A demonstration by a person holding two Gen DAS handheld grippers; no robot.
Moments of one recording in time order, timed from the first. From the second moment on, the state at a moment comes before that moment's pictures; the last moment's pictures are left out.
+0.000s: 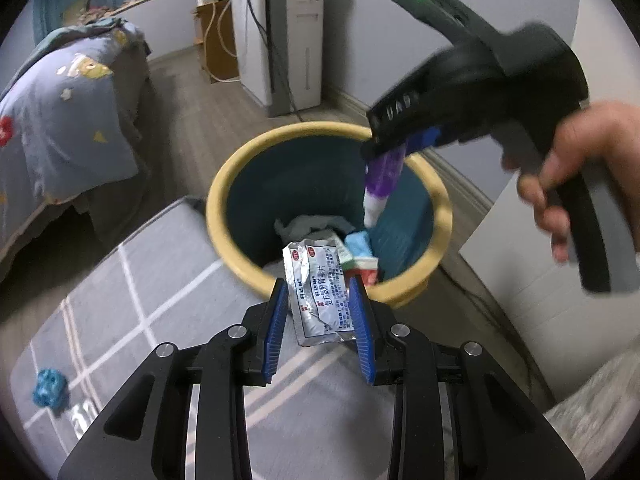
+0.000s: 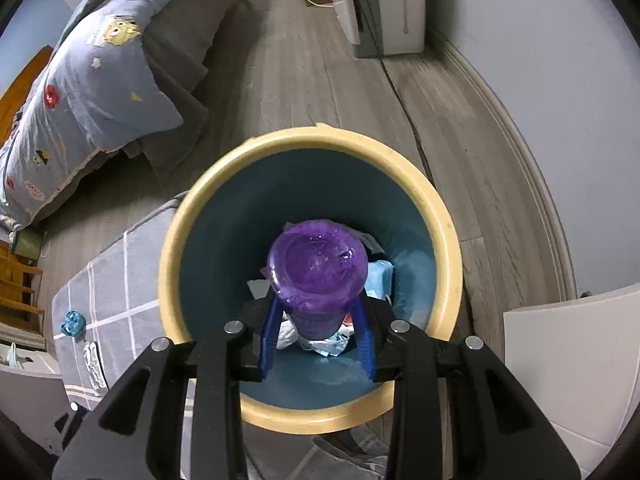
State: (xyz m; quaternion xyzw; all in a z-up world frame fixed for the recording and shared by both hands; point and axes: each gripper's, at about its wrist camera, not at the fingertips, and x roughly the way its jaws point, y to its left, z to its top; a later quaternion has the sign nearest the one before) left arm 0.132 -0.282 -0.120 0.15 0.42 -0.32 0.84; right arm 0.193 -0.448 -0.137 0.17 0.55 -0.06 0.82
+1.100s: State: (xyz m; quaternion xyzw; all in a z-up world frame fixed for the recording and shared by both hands) left arm 0.172 -0.250 -0.122 0.12 0.41 -0.24 0.87; right arm 0.199 -0.449 -0.129 0.21 0.52 -0.09 0.83
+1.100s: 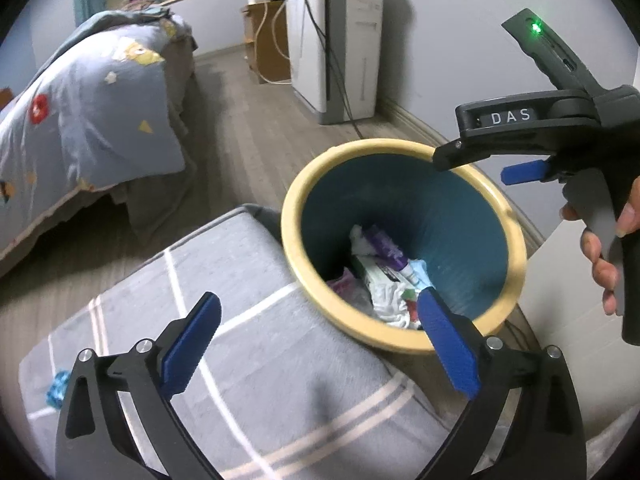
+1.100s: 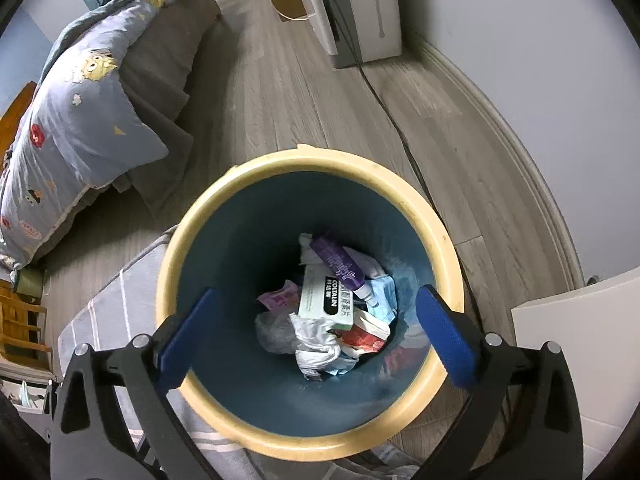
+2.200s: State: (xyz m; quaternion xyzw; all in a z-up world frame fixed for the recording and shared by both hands) left arm 0.146 0.016 -0.038 0.04 0.41 -0.04 0.91; right arm 0.187 -0.222 -0.097 -0.01 0.54 0.06 0.84
